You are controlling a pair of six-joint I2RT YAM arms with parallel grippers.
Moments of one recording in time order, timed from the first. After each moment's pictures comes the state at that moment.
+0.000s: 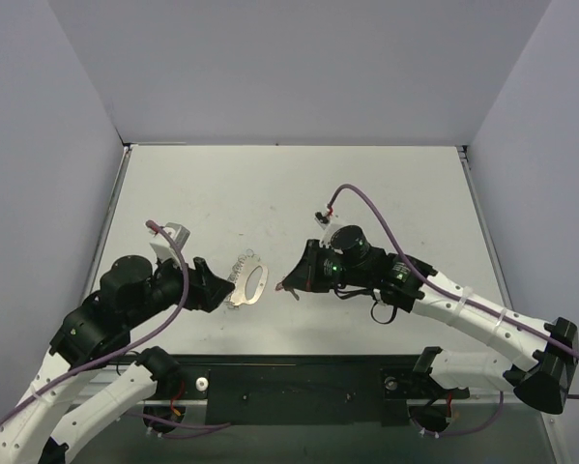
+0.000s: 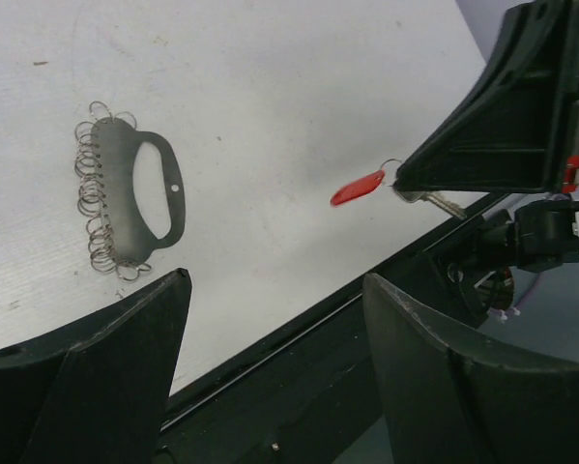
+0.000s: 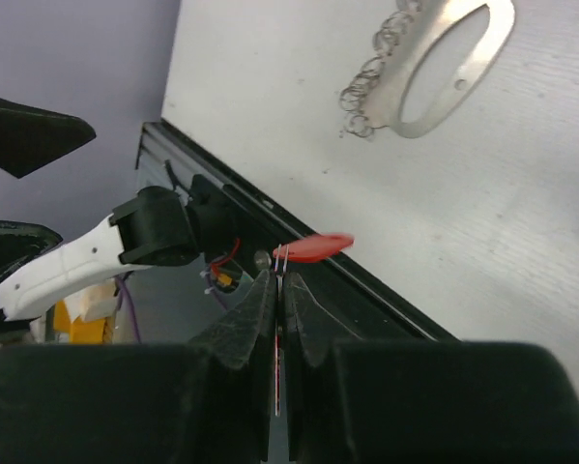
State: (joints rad) left arm -0.67 0.58 0.94 -0.79 0.05 -0.50; right arm 0.96 1.13 1.00 -0.45 -0.08 0.88
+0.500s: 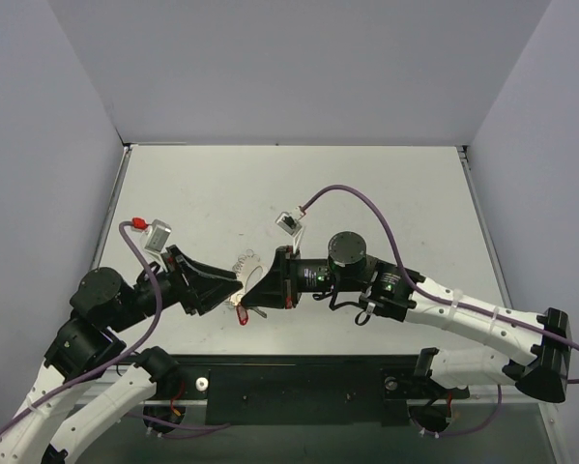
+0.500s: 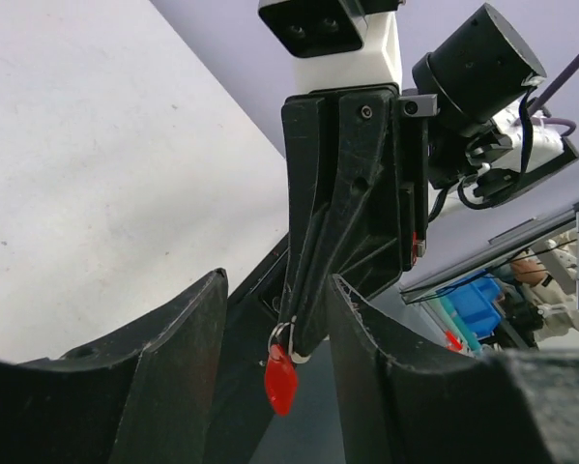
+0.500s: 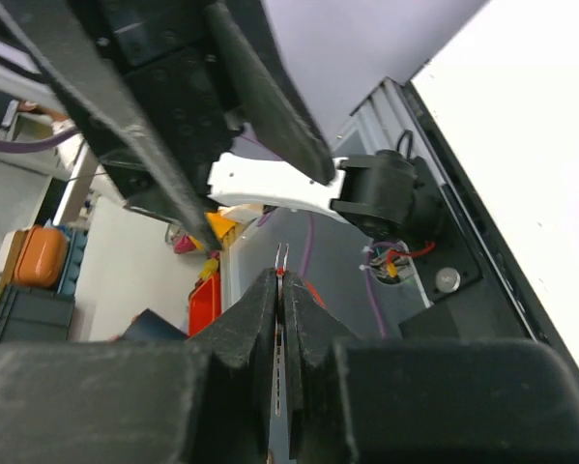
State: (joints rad) left arm -0.67 0.46 0.89 -0.45 0.35 -0.72; right arm 1.10 1.16 0.97 0.06 -0.40 0.88
